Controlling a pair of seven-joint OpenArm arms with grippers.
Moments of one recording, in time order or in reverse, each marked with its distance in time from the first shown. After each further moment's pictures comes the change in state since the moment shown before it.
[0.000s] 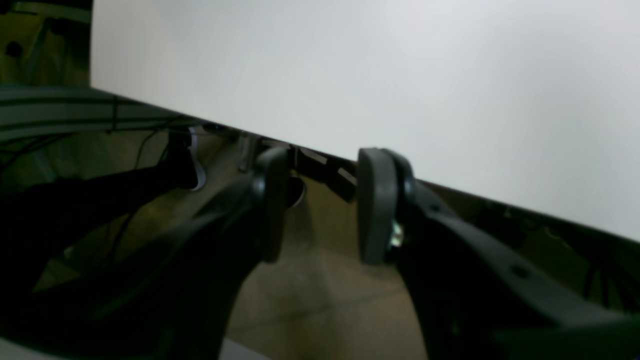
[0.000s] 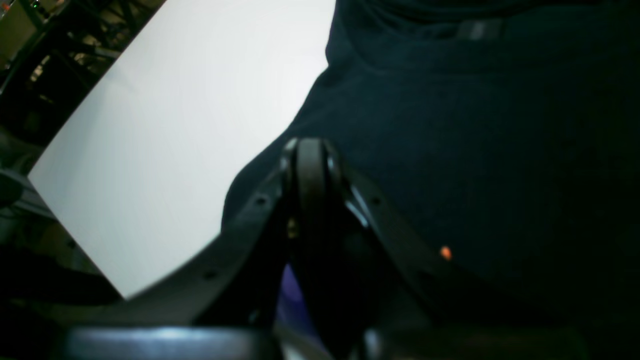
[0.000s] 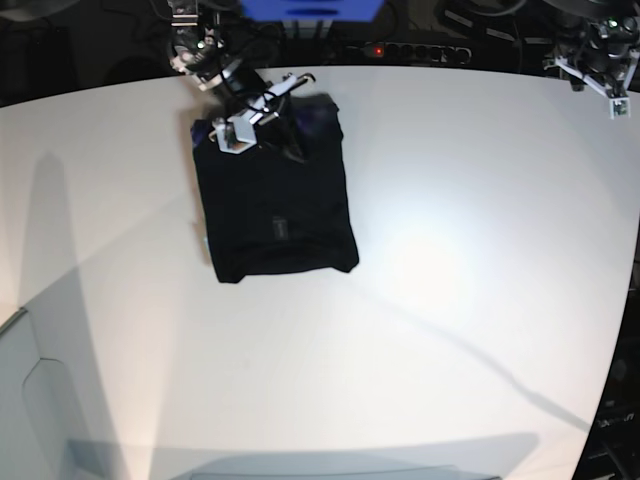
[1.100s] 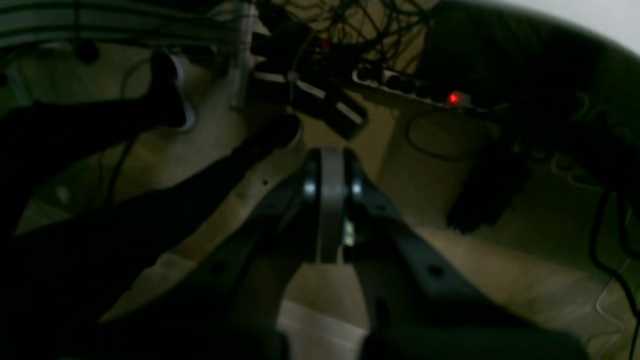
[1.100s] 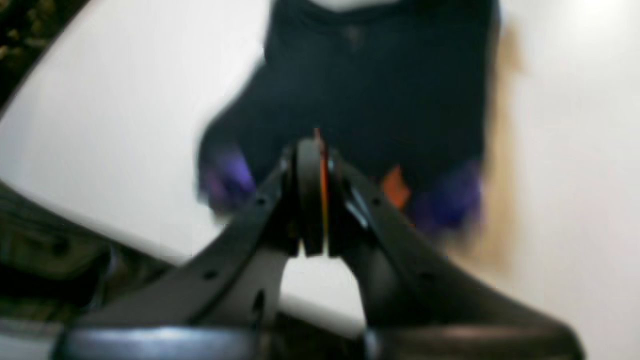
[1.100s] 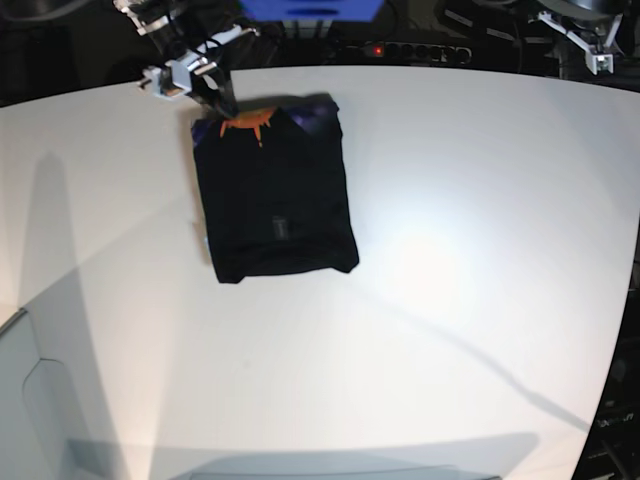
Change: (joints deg) left arm 10.0 3.4 0.0 -1.0 -0.5 0.1 -0.2; right arm -20.0 1.6 14.0 18.3 0.2 0.1 -0.3
